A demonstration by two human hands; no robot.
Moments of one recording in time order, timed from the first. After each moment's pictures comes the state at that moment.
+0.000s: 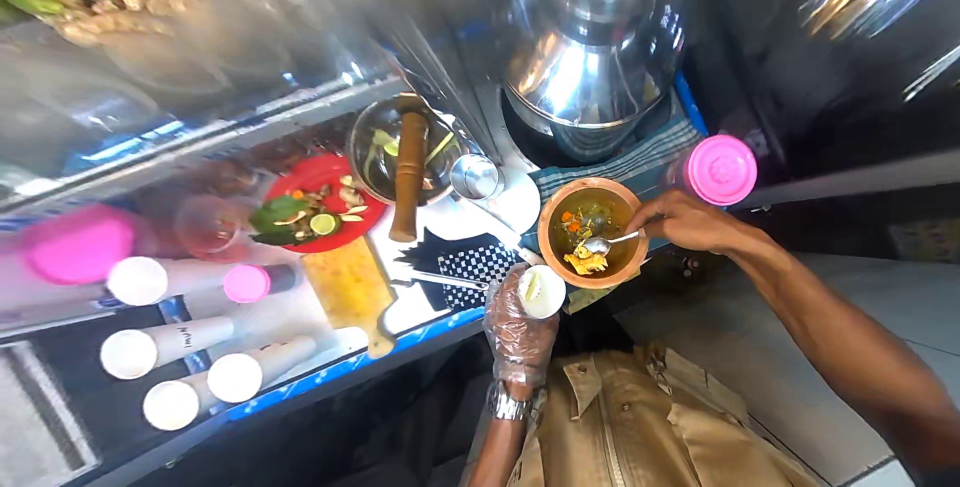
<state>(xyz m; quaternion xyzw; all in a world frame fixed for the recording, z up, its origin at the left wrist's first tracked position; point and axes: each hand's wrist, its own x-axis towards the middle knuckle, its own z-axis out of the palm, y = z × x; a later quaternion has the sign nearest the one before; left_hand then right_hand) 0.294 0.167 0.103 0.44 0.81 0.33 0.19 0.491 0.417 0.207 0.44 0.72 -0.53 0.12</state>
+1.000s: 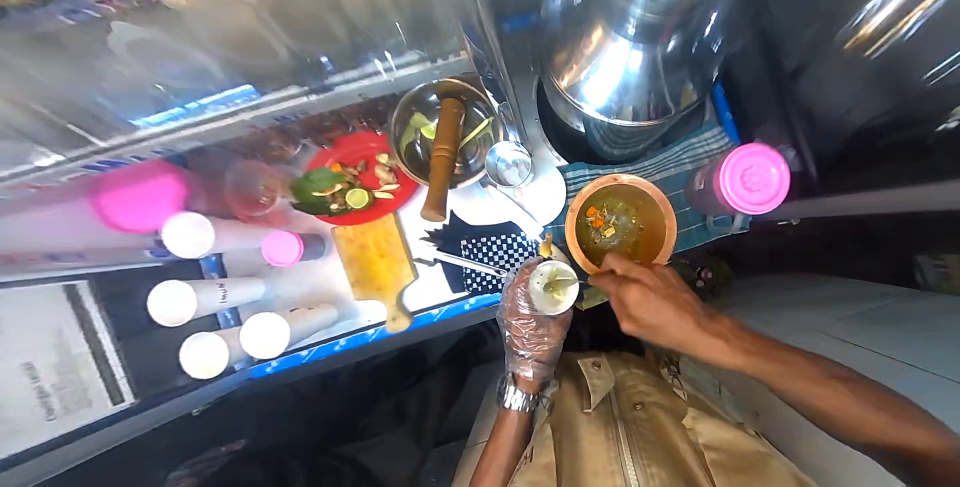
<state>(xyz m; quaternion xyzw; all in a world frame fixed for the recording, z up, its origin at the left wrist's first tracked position) 0.290 0.155 0.104 0.39 0.80 0.40 0.21 0.440 0.300 0.224 0.29 0.90 -0.33 0.09</state>
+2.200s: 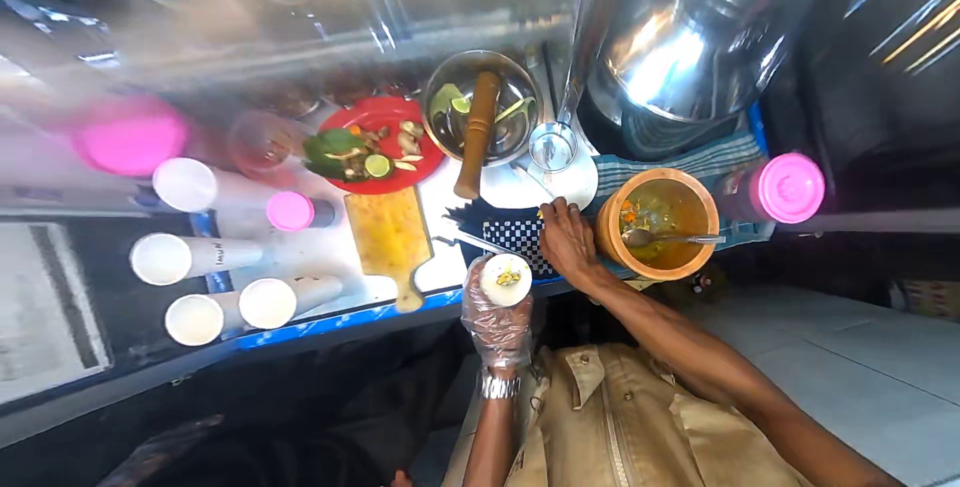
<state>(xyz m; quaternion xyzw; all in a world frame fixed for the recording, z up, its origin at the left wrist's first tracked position) 0.222 0.103 0.065 0.27 0.85 0.43 0.11 0.285 0.265 0.078 0.42 0.88 -0.22 0.01</state>
